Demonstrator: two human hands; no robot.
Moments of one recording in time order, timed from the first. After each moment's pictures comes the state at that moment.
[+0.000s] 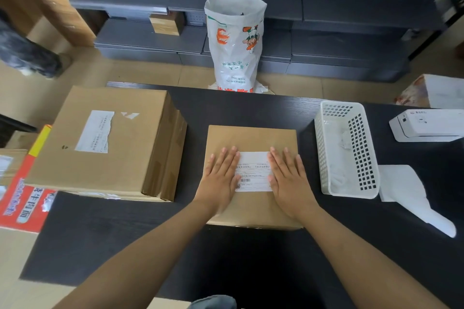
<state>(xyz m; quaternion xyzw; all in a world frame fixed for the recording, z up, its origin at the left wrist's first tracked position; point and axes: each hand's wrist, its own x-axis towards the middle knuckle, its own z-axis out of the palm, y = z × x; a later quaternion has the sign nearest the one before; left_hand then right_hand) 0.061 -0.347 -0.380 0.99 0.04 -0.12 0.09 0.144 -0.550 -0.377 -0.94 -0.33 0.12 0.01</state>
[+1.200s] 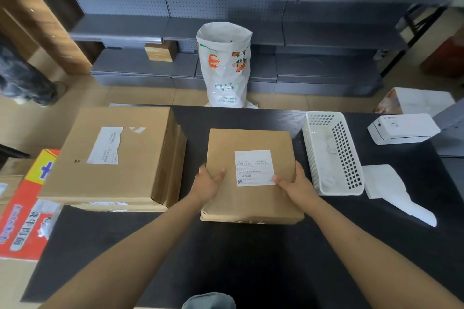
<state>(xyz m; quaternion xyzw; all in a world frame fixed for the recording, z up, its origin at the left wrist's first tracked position) 0.064 -0.324 -0.337 0.76 0.36 -0.12 0.53 0.142 -0.562 -0.341 -0.84 0.06 0.29 0.45</state>
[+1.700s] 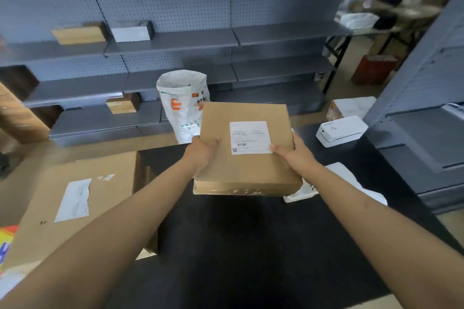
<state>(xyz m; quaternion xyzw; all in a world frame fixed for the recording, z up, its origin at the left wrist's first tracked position) 0.168 -0.355 -0.217 0.82 0.25 -0.09 0.51 0.184 -0.611 -0.227 -0.82 0.08 0.12 0.55</state>
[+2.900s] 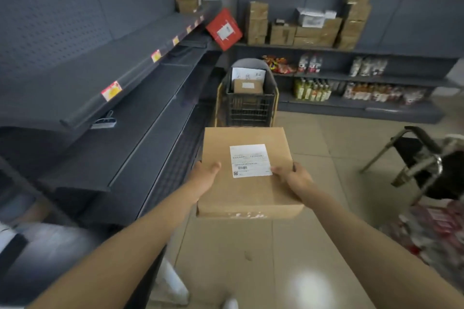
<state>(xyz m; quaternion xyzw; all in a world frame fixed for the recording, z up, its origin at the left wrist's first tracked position) 0.009 -1.189 -0.223 0.80 -0.28 -0.37 0.39 -0.220 -1.286 -0.217 -0.57 0.59 -0.24 0.52</state>
